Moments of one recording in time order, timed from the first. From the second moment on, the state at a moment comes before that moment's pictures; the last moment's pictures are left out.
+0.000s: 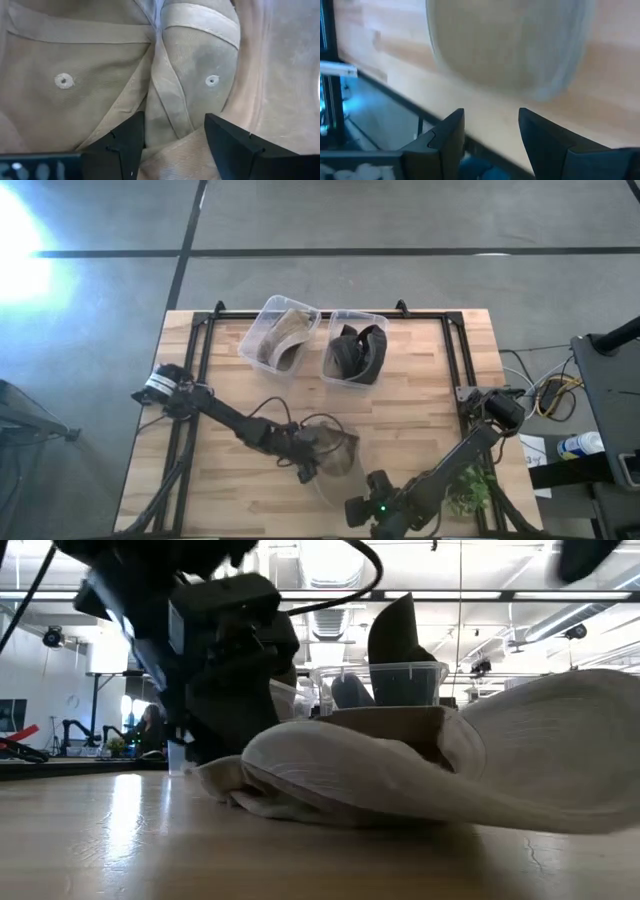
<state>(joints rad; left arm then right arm) -0.38 1.83 0.96 0.04 -0.13 -0.86 0.79 2.00 1.45 -0.55 0.42 2.11</state>
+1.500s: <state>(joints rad) -0.48 1.81 0.93 0.04 -0.24 -1.07 0.71 2.03 1.26 -0.24 0.41 1.88</state>
